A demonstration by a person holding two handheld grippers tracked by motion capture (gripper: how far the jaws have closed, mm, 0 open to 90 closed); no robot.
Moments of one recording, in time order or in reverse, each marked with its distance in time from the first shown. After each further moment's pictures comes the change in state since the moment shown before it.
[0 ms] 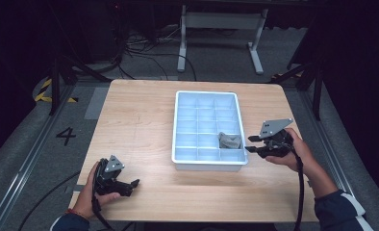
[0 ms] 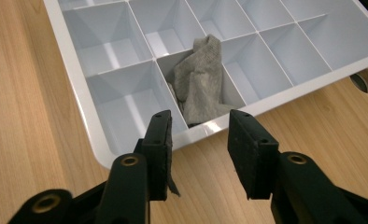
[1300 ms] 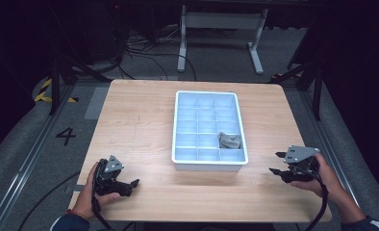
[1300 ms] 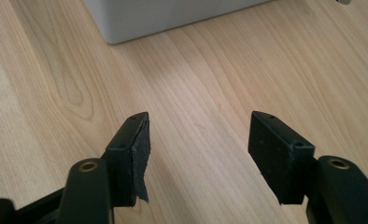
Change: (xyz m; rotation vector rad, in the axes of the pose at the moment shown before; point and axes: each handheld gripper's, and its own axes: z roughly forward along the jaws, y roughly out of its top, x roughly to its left) left arm -0.001 -0.001 0.000 -0.003 0.008 -0.020; right arm 0.023 -0.096 -0.023 0.068 -0.136 0.020
